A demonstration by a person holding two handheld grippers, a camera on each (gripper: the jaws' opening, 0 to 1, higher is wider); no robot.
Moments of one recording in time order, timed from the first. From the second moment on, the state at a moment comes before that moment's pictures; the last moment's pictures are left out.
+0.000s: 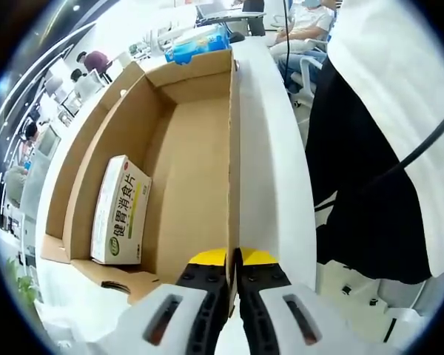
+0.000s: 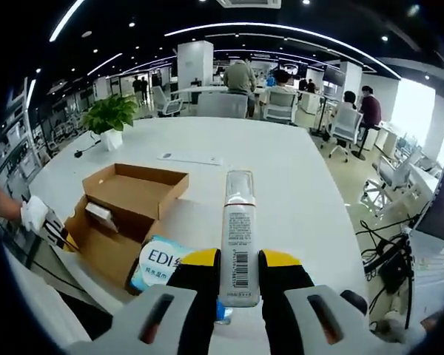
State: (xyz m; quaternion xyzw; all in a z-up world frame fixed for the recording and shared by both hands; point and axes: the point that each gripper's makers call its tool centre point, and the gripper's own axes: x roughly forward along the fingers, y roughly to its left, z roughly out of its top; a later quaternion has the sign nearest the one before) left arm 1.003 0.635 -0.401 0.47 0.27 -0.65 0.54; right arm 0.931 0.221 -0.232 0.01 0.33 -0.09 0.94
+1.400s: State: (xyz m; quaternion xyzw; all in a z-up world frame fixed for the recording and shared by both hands) left arm 1.003 0.635 -0.401 0.46 0.28 -0.65 0.53; right arm 0.911 0.167 -0.297 0.02 0.40 -0.11 0.91
